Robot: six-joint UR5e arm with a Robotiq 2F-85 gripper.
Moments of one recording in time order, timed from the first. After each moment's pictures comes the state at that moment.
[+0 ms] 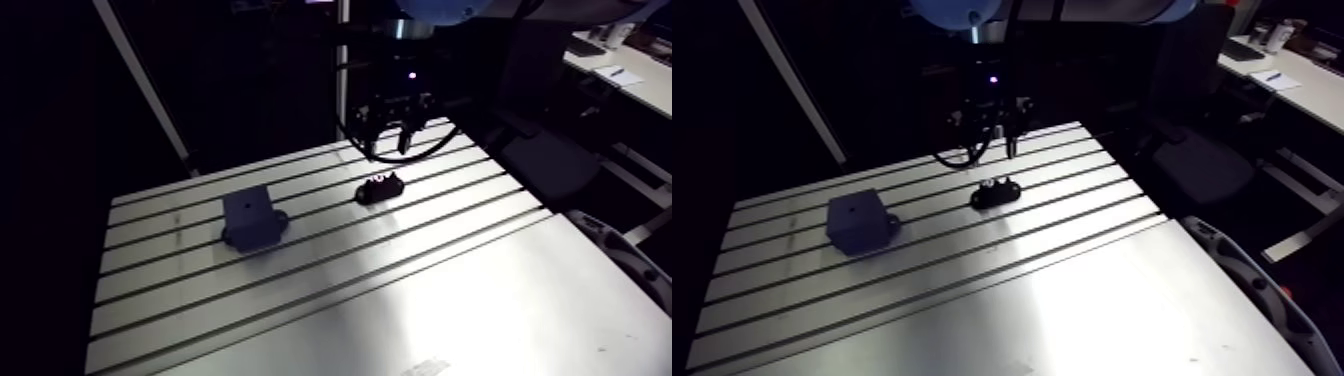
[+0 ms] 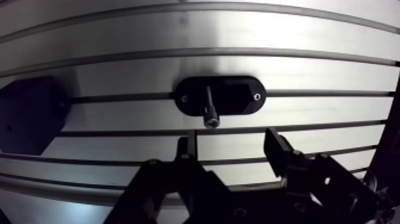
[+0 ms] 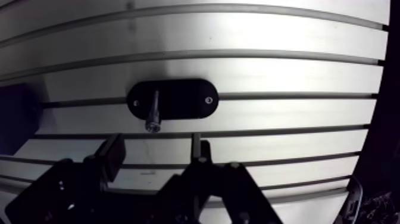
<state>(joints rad) -0.39 -1.19 1.72 -2.02 -1.60 -1.94</state>
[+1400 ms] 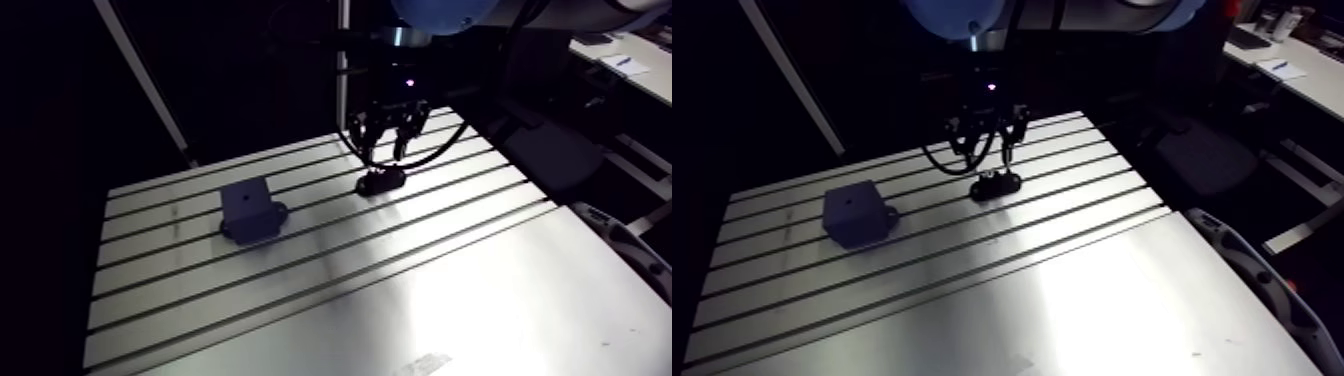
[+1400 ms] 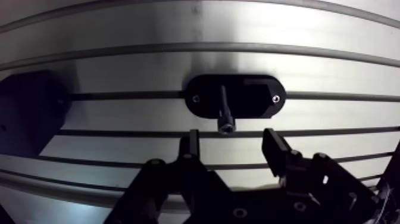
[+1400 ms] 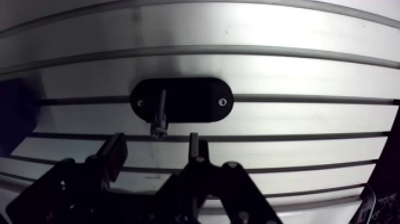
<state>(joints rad) -0.39 -1.15 1.74 -2.02 -1.58 -1.95</state>
